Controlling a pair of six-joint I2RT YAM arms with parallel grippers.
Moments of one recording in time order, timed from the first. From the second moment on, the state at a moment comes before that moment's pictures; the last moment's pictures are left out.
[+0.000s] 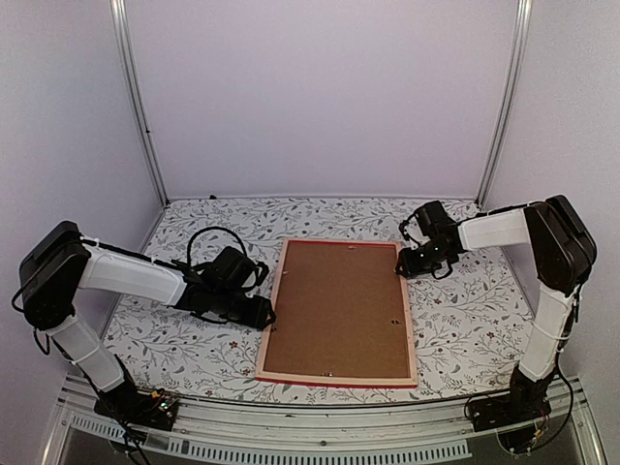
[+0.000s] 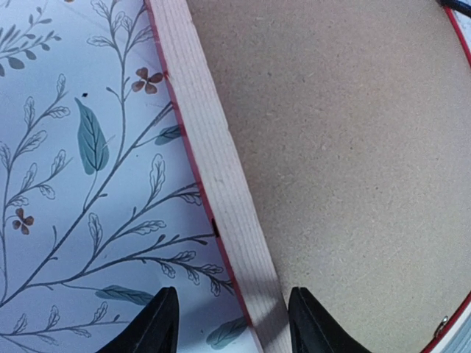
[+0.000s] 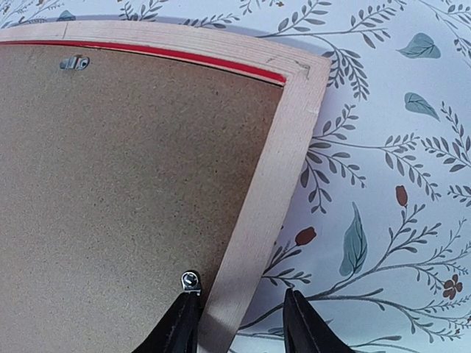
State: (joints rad) left arm -0.79 1.62 0.75 -0.12 0.01 -0.48; right arm 0.40 1.90 1.13 -0.26 -0.06 0.15
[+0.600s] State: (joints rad) left arm -0.79 1.62 0.75 -0.12 0.01 -0.48; right arm 0.39 1.89 1.12 -0.25 -0.09 0.14
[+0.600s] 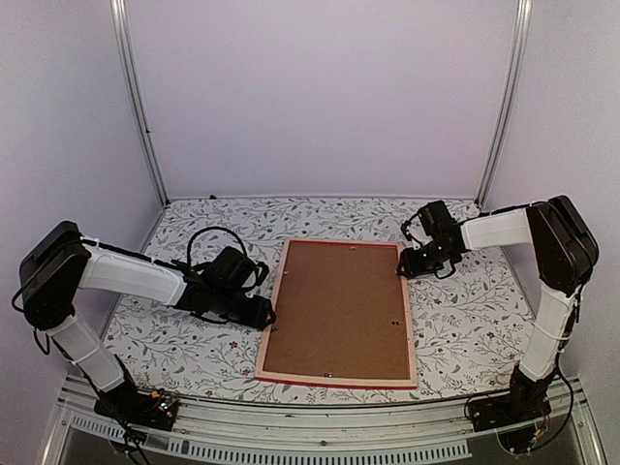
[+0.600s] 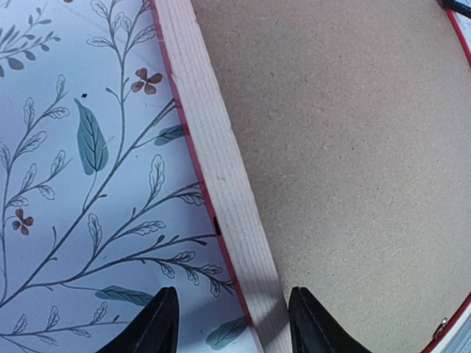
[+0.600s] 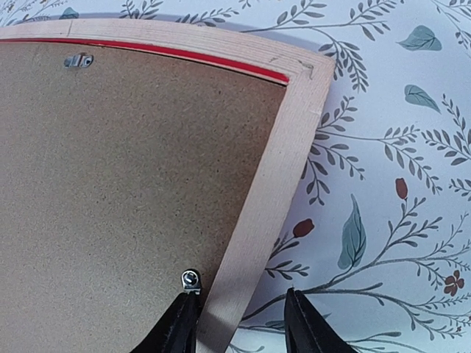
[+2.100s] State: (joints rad) left arm -0.79 1.63 0.75 -0.12 0.01 -0.48; right arm 0.42 1.90 1.13 -0.29 -0.10 0.15
